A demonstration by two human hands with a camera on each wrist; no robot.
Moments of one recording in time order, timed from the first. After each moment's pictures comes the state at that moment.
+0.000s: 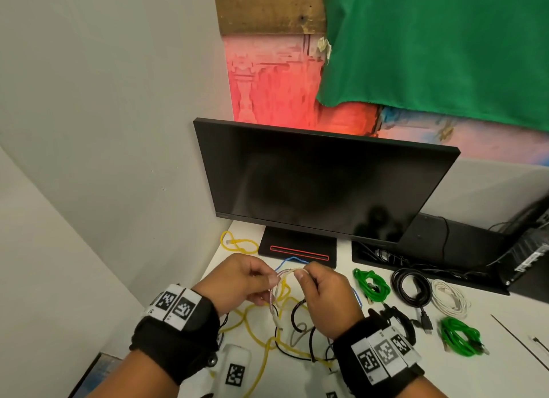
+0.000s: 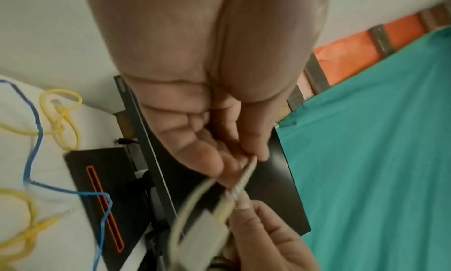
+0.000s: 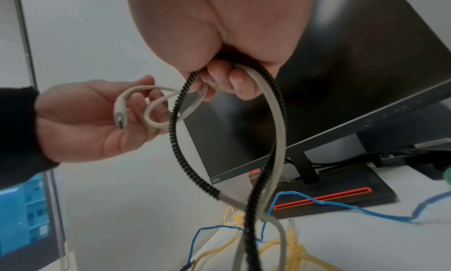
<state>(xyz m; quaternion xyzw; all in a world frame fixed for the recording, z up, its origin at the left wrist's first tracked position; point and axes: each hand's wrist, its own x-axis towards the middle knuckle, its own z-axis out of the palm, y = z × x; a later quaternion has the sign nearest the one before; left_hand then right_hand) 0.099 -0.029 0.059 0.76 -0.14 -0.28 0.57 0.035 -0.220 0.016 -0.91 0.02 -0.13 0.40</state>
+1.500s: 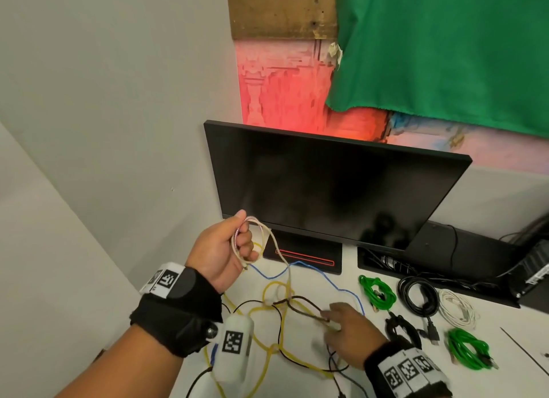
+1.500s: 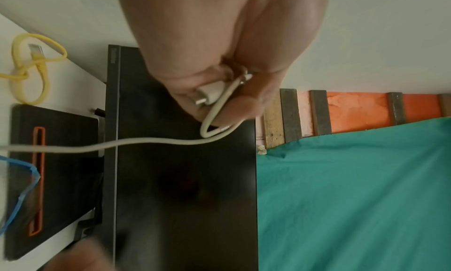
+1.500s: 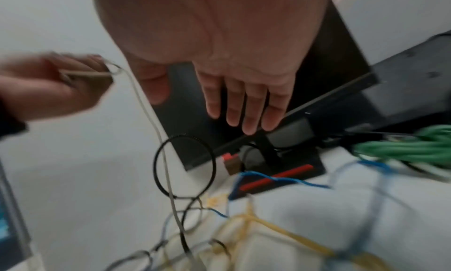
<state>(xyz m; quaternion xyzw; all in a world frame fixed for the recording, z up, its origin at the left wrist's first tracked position) 0.124 -0.024 0.094 0.47 -0.01 -0.20 0.86 0.020 -0.272 -0.057 -0.94 0.04 0.17 0.28</state>
